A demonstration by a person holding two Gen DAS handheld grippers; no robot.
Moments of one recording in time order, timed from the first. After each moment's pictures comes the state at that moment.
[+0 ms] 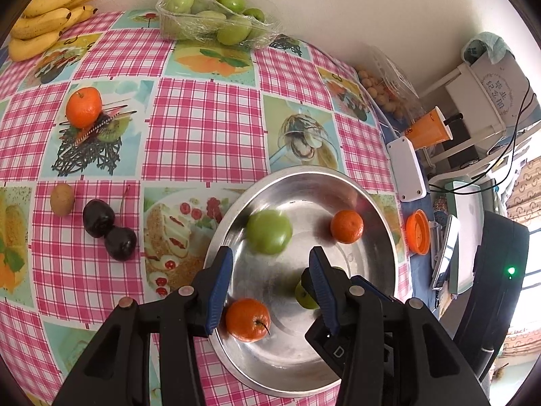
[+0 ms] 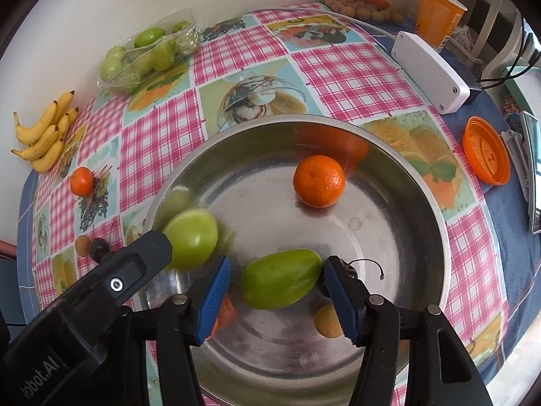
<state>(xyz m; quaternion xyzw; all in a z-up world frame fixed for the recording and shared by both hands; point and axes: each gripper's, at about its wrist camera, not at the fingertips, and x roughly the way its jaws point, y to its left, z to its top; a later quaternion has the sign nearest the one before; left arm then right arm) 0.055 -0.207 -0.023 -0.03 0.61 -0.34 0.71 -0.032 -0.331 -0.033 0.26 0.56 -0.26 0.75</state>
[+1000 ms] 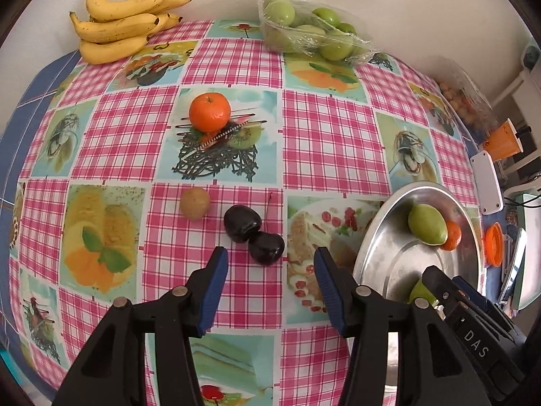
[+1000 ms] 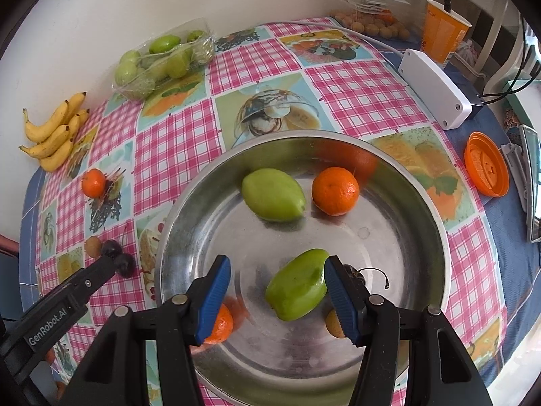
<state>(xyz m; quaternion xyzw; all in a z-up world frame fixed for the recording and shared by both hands) 0.082 -0.147 -0.026 0.06 0.60 -0.20 0.77 -0.027 -0.322 -0.021 0.25 0.54 -0.25 0.76</state>
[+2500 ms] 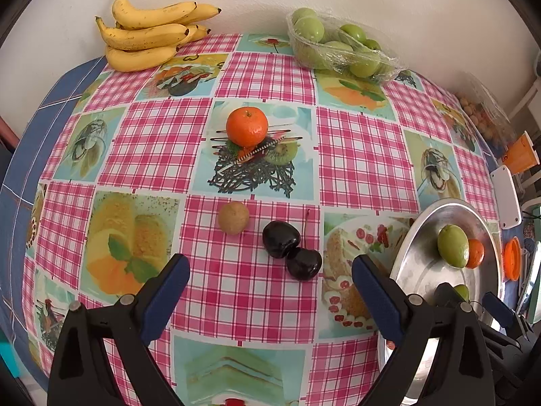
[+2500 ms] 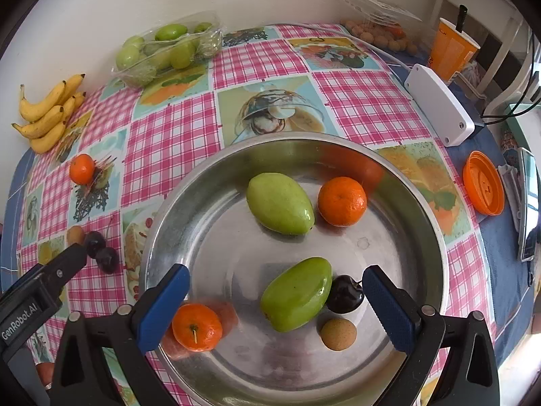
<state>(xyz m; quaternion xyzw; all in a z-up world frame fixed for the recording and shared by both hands) 0.088 -0.135 -0.027 0.07 0.57 -0.16 0.80 -0.017 -0.315 -0.027 0.19 0.55 -0.26 0.77</state>
